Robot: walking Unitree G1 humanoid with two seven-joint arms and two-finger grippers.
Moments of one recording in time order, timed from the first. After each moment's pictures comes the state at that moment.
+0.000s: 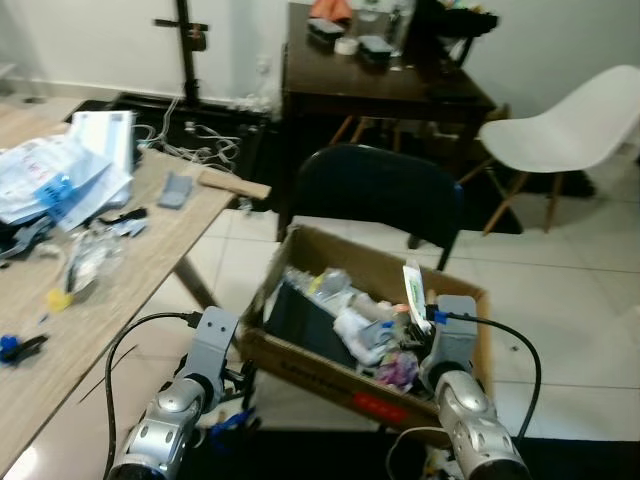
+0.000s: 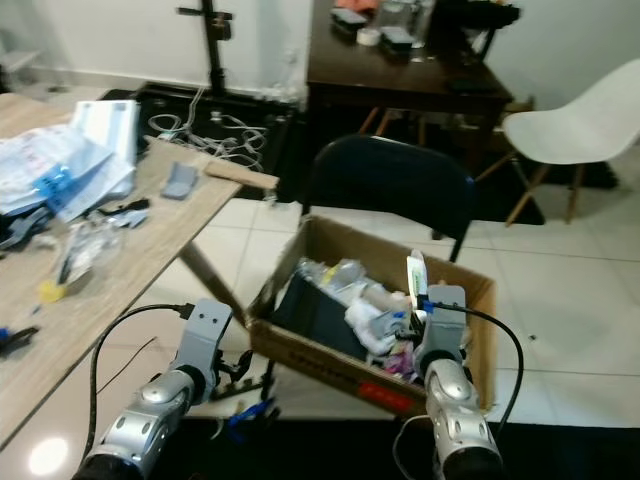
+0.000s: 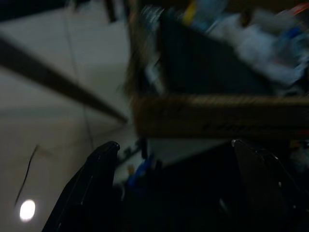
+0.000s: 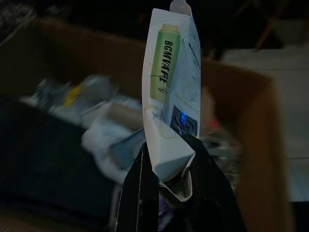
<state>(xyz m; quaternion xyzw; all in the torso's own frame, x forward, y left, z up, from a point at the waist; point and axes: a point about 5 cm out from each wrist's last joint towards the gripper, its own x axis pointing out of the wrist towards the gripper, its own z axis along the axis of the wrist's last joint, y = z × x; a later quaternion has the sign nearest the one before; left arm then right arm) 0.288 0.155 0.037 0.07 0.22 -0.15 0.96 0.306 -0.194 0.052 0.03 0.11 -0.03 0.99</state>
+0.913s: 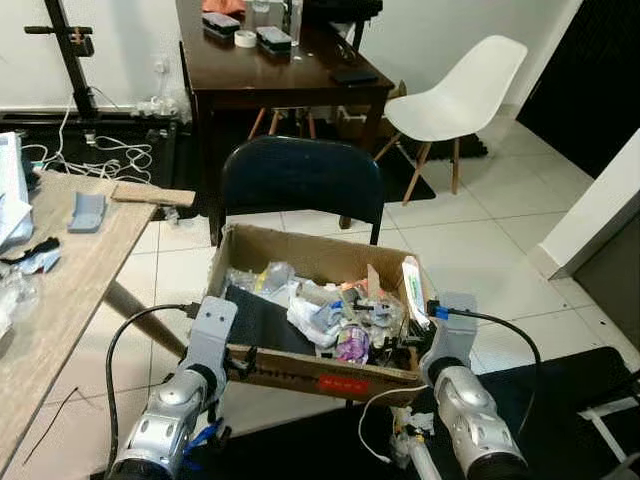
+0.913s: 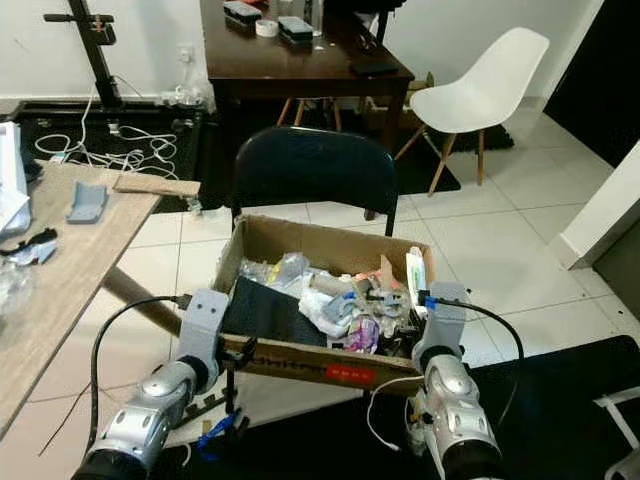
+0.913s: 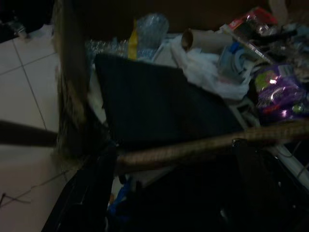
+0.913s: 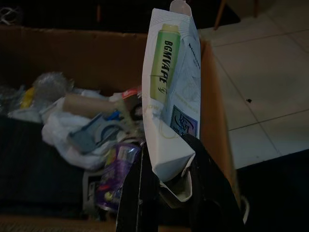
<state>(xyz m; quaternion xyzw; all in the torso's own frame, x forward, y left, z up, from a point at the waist) 0.290 0.155 0.040 0.05 0.21 -0.14 0.97 0.305 -0.192 0.047 0.04 0.12 -0.02 0.99</state>
